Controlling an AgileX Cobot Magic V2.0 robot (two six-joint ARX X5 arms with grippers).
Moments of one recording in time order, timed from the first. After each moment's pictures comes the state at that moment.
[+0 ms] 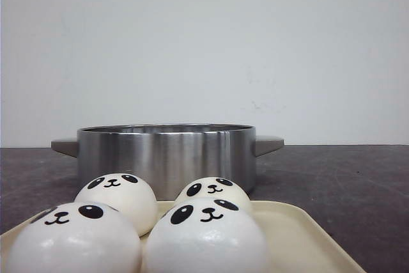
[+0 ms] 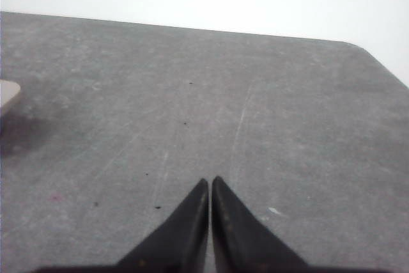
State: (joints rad) left arm 0.02 0.00 0.03 -0.18 -0.01 -0.17; right arm 0.00 0.00 0.02 -0.17 -0.05 0.00
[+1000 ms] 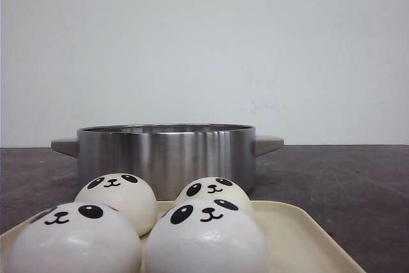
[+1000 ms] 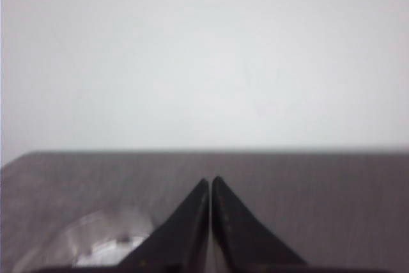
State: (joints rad) left arm -0.04 0.48 0.84 -0.53 0.27 -0.19; right arm 0.00 0.39 0.88 -0.42 -0.32 0.19
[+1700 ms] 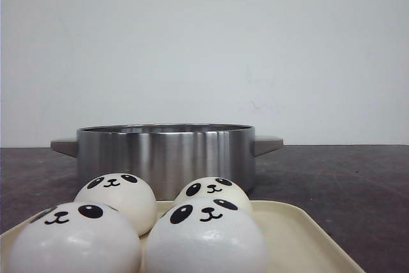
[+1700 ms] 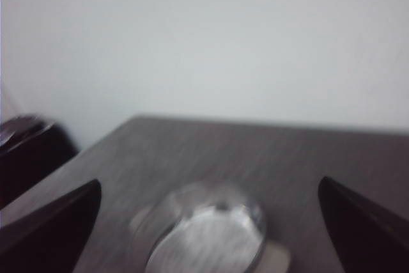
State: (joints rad) left arm -0.20 0.58 0.94 -0.63 0.36 -0.16; right arm 0.12 0.66 1.02 -0.49 -0.56 0.27
